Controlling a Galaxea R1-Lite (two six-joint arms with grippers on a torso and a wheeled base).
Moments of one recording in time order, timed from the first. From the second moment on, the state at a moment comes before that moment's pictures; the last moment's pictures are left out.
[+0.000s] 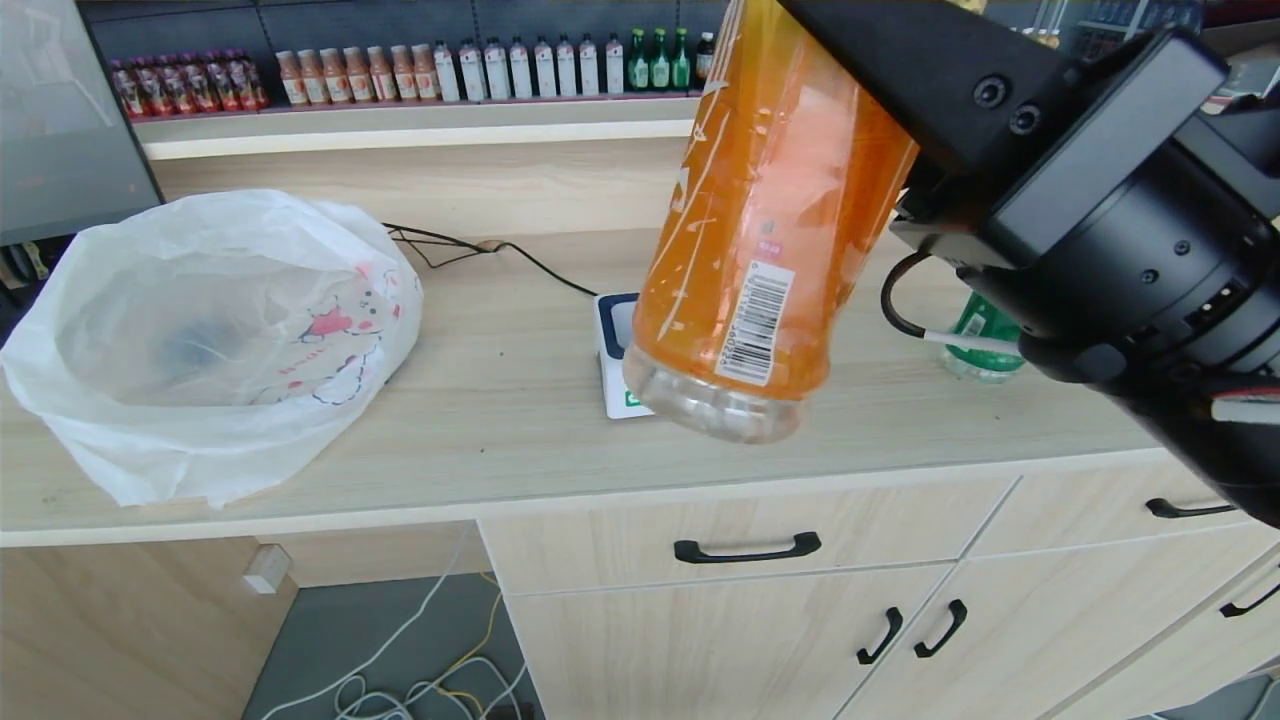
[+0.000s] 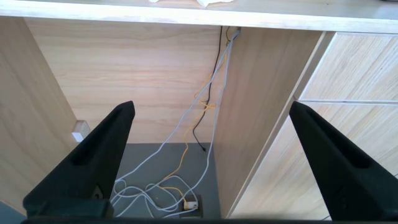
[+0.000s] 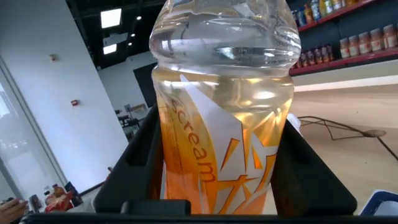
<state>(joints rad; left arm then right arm) 0.00 0.00 0.00 0.00 0.00 0.00 0.83 1.56 -0.91 -1.26 0.24 0.40</state>
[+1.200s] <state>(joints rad) 0.00 0.00 0.00 0.00 0.00 0.00 0.85 1.59 -0.92 -1.26 0.24 0.25</state>
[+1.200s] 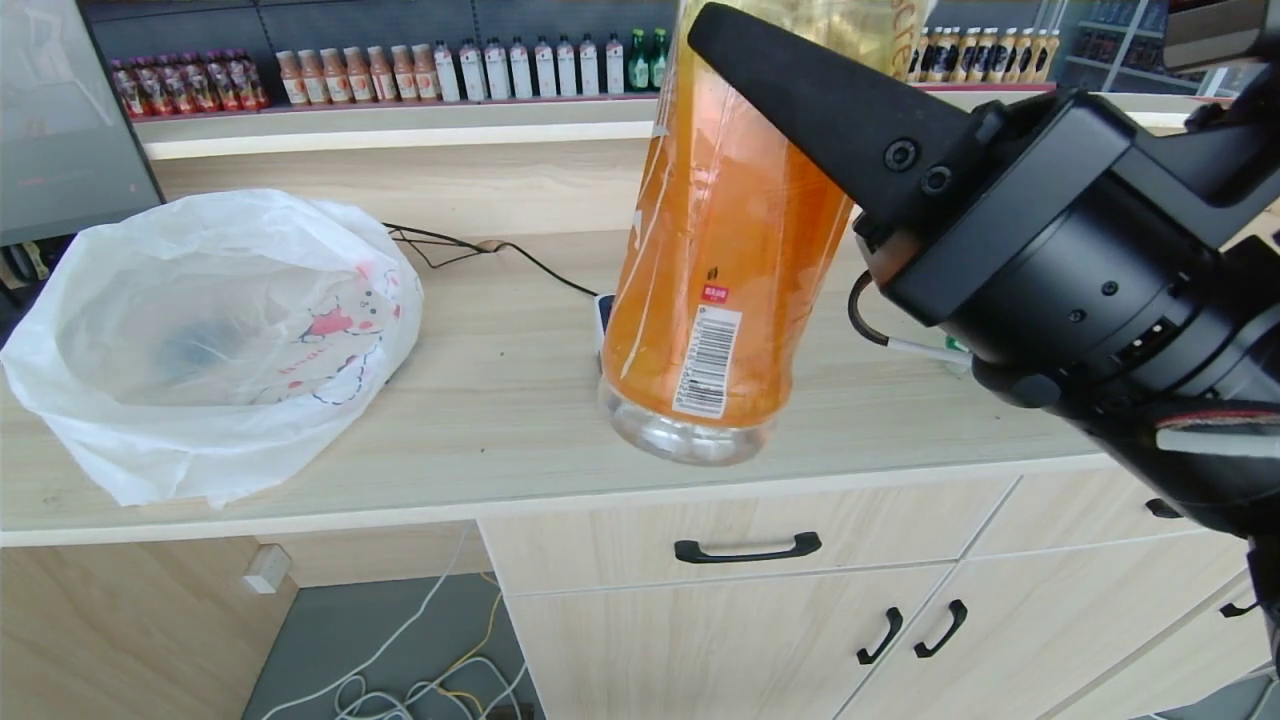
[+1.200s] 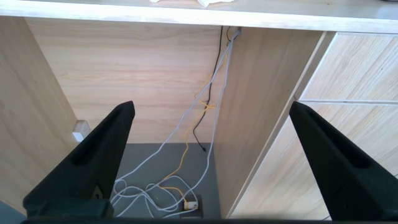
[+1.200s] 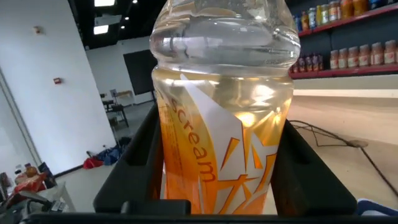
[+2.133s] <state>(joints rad) 0.00 0.00 0.00 0.00 0.00 0.00 0.40 1.54 -0.73 -1.27 0.06 0.00</state>
